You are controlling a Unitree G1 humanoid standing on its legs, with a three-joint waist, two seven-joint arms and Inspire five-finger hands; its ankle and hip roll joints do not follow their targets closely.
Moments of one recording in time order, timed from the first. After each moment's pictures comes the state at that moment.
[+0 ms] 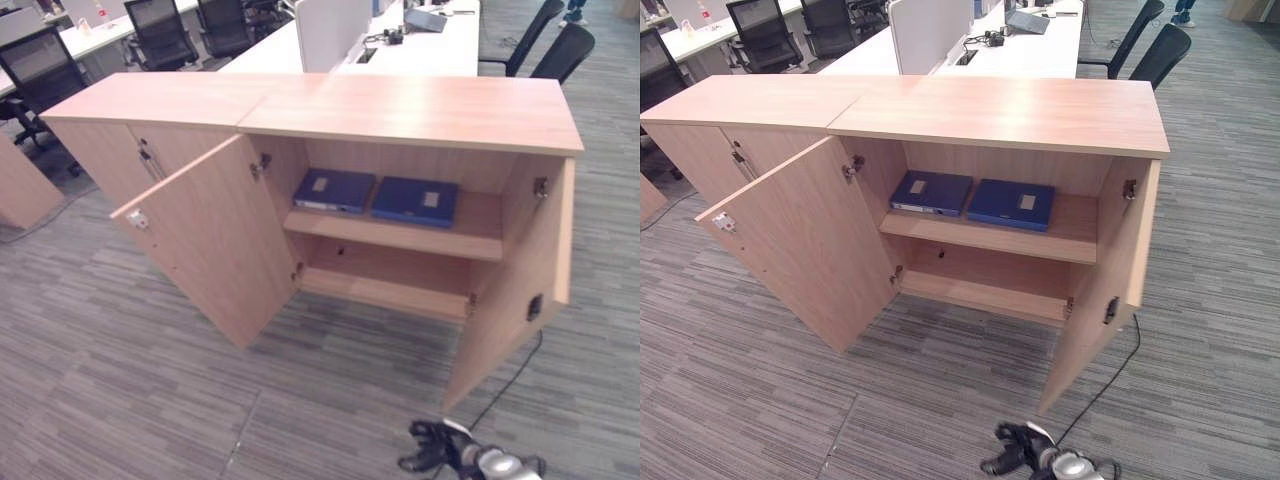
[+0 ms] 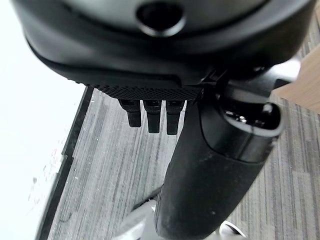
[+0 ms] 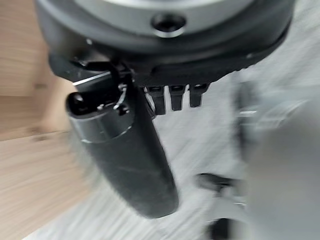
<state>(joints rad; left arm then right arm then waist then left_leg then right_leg) 0.05 0.20 -0.13 1.31 -0.02 0.03 0.10 0.01 -0.32 0.27 1.16 0.23 0.05 0.15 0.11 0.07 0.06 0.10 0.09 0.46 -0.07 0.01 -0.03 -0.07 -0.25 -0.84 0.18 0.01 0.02</state>
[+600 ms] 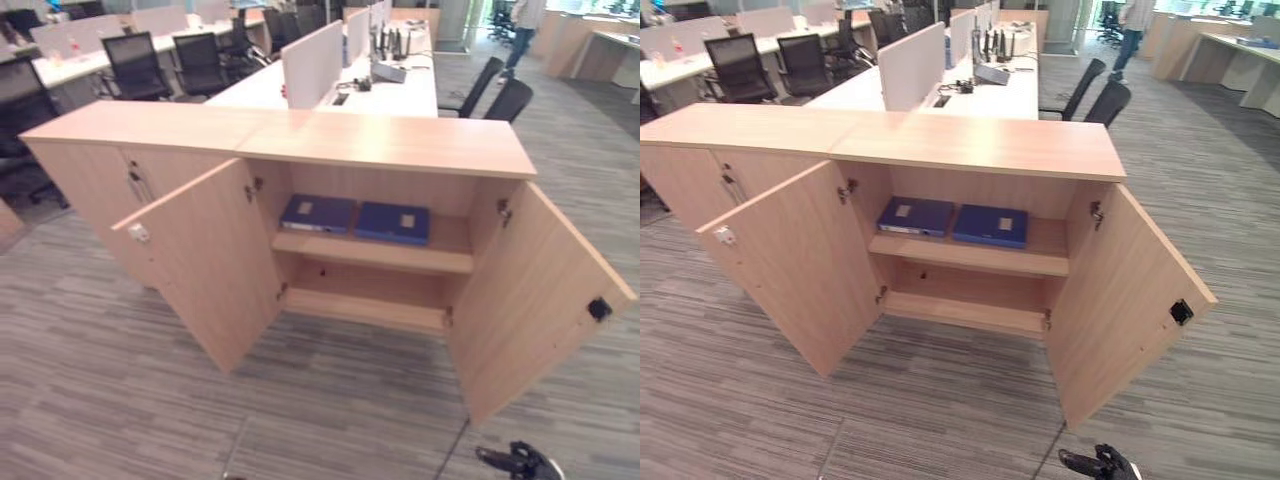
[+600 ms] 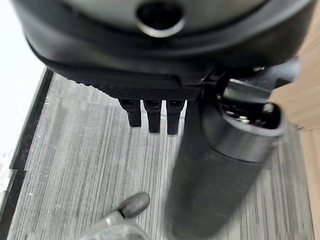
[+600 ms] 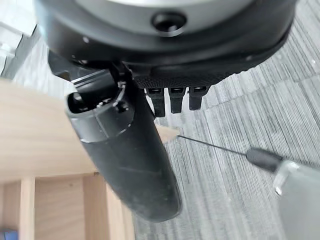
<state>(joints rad) 0.00 0.22 -0.07 1.37 0.02 0.04 0.12 0.24 -0.31 -0.18 0.74 0.44 0.04 -0.18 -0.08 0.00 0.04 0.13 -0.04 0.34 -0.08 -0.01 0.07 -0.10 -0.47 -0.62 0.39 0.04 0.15</state>
